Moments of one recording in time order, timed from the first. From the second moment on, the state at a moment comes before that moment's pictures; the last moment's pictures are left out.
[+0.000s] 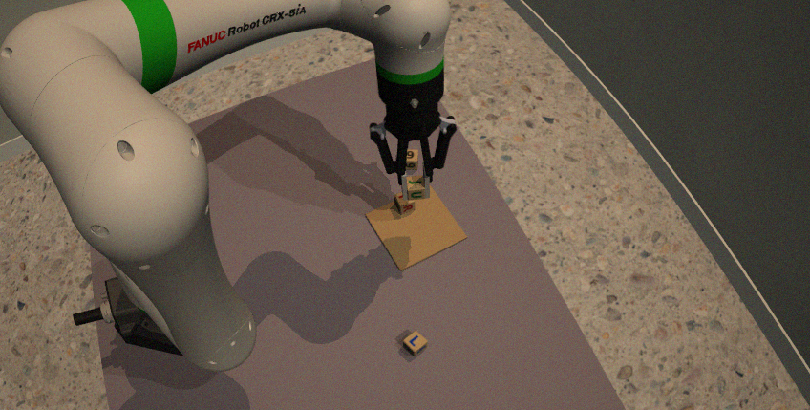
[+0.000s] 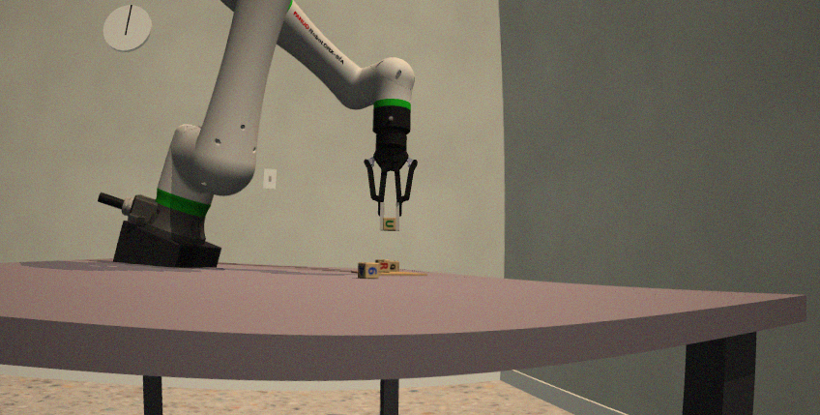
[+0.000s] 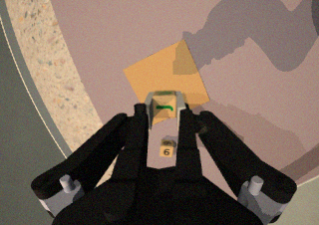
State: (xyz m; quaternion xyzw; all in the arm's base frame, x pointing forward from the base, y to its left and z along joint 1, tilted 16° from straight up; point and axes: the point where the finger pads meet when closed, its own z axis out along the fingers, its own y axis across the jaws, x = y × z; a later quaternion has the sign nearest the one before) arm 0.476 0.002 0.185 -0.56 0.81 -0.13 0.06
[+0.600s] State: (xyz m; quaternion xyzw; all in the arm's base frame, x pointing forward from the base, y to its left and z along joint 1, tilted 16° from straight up) arm 0.473 0.002 0.184 -0.69 0.71 -0.13 0.04
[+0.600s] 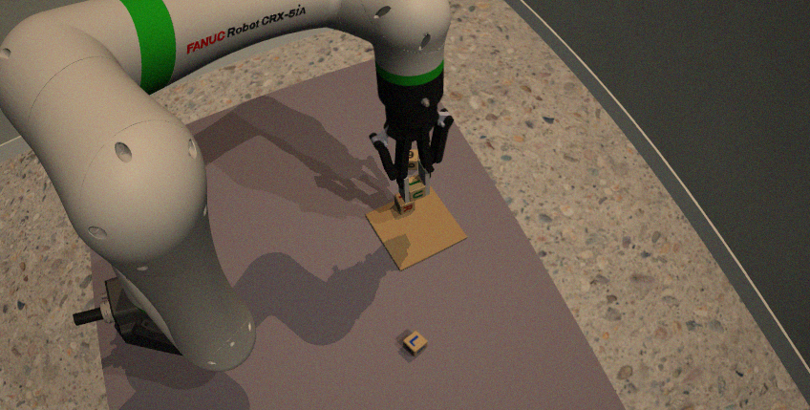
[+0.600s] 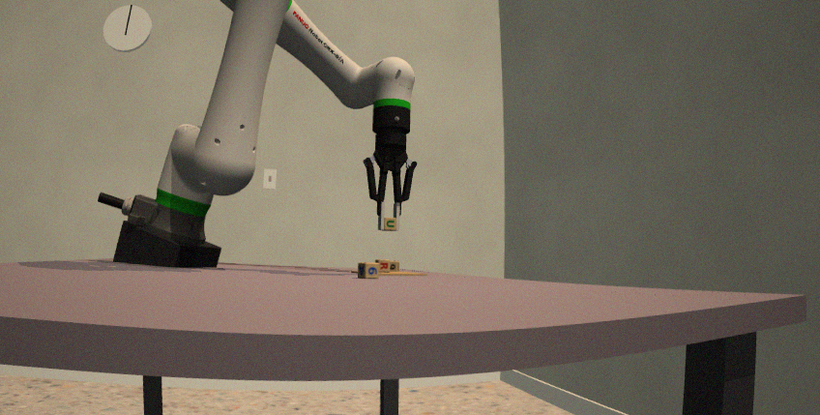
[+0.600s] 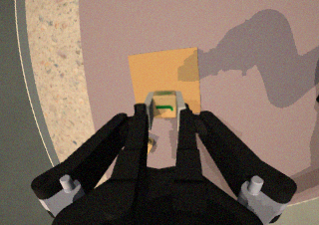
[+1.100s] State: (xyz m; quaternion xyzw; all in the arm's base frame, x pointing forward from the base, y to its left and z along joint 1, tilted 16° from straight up) arm 0.475 0.001 0.179 -0.69 0.71 -0.13 0.04
